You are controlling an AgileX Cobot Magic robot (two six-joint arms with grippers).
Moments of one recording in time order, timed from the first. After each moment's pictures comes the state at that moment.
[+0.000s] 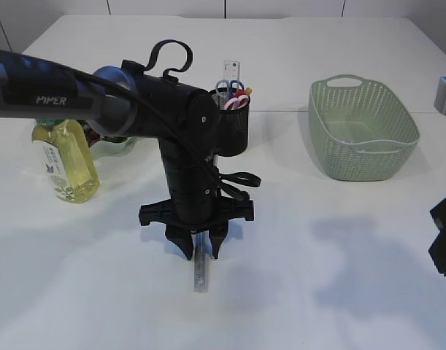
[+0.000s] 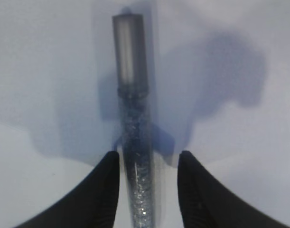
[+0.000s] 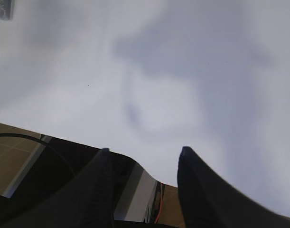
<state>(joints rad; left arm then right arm) -0.69 2.26 -1.63 -0.10 1.00 -0.67 0.38 1.13 -0.92 0.07 1.20 0.19</state>
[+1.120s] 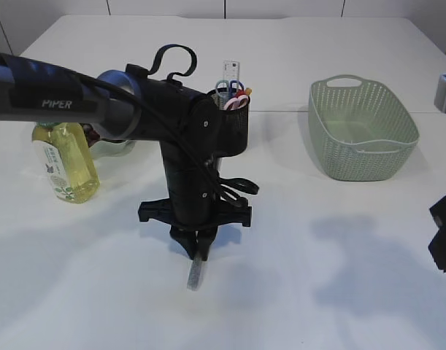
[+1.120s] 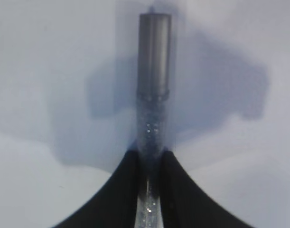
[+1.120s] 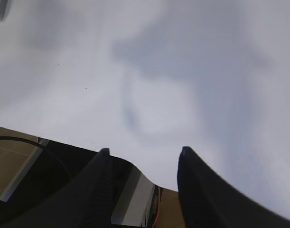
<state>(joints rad) -0.69 2.28 -1.63 -0.05 1.00 -0.60 0.38 1.13 -0.92 0.06 1.19 0.19</state>
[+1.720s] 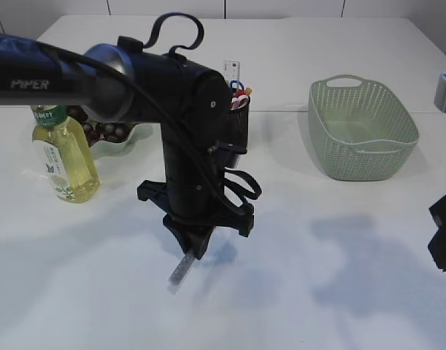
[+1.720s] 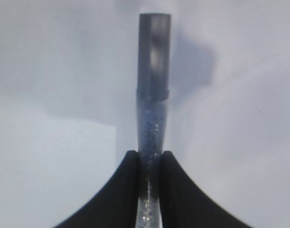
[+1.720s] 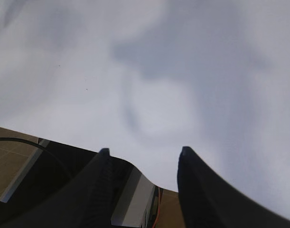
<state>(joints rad) -0.74 2.19 -1.63 -0.01 1.14 -0.36 0.38 1.13 -0.92 0.06 1.18 0.19</state>
